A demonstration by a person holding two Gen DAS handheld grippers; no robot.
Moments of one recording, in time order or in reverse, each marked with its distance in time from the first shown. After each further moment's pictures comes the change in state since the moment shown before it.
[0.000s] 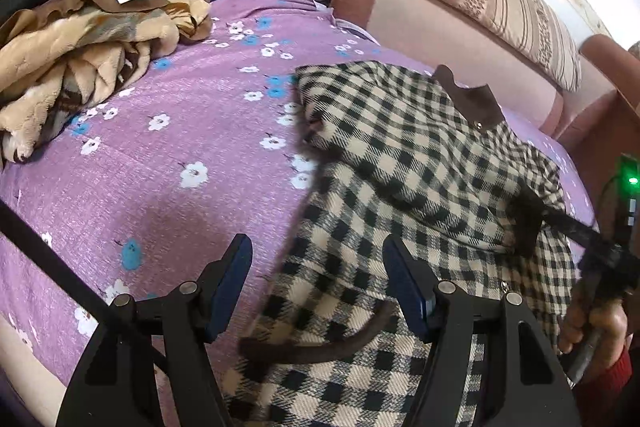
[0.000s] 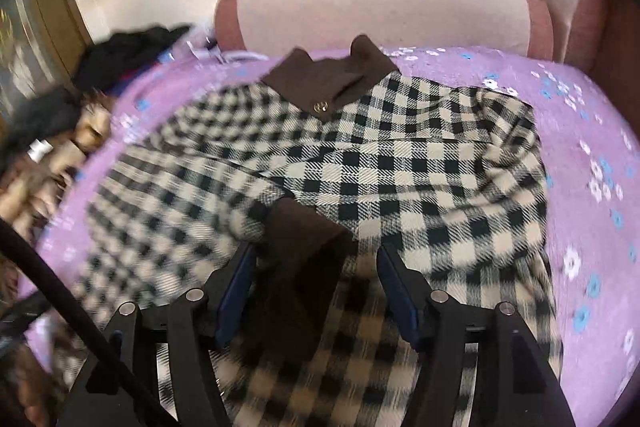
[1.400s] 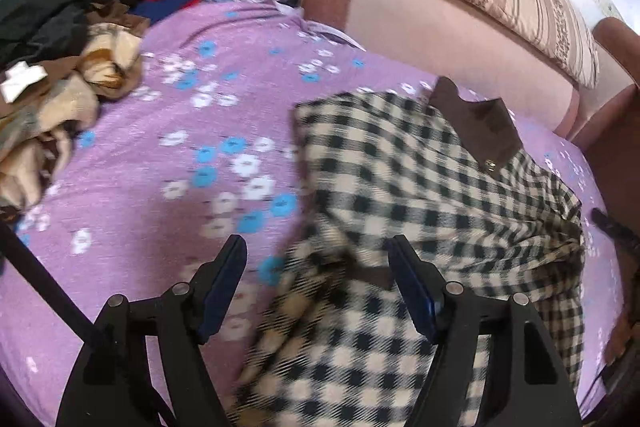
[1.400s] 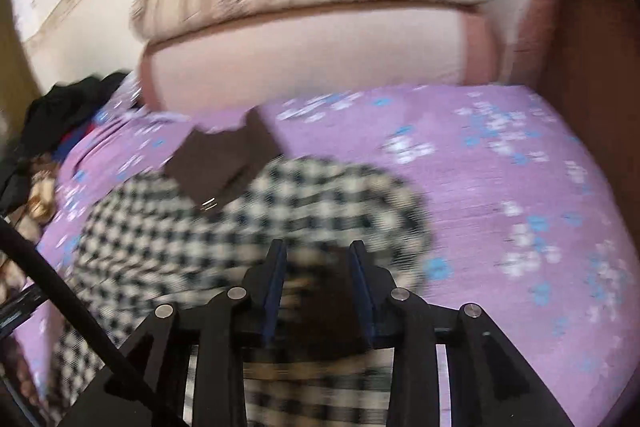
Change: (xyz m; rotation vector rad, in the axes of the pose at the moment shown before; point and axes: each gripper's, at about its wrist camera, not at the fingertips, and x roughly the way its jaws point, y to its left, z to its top) left arm 0.089 -0.045 0.100 0.085 0.079 0.005; right arm -0.017 -0.086 0.079 0.100 -0.047 -0.124
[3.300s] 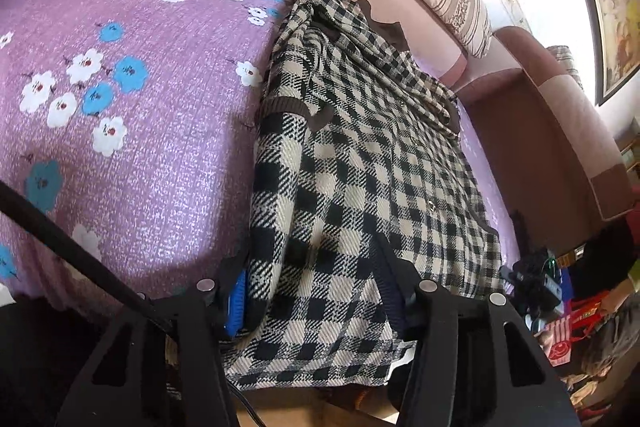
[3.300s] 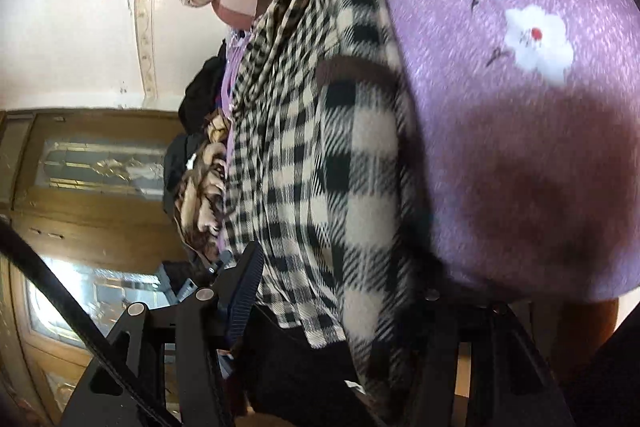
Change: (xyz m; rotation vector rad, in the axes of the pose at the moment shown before) left arm -0.109 0.095 -0.237 -0.136 0.108 -0.479; right arm -0.111 -0.084 -0.305 0.563 0.332 0.787
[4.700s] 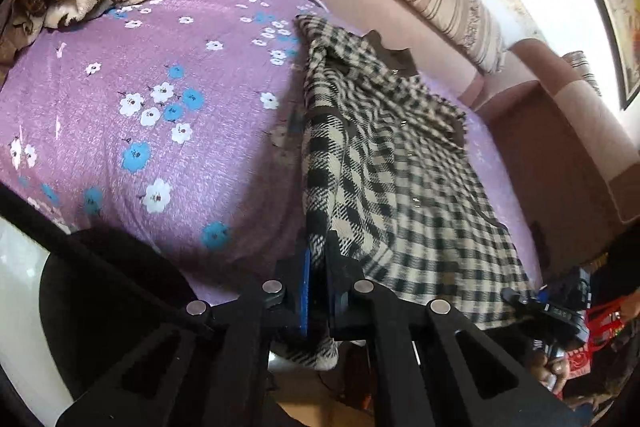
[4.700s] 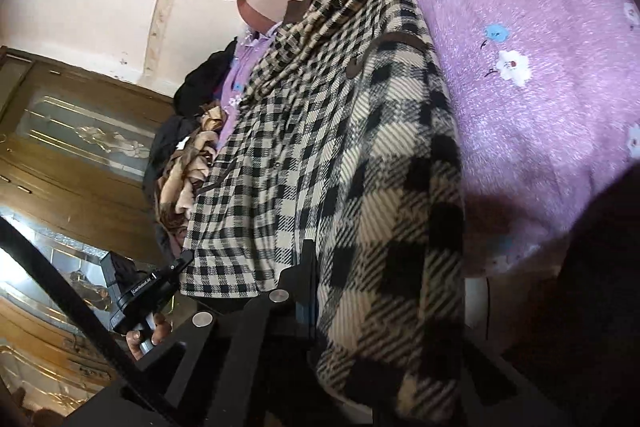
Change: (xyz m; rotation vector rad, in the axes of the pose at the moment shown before) left arm -0.081 -0.040 -0.037 0.008 -0.110 0.161; right arm -0.026 0.042 -0.048 -0.172 -0.092 -0.124
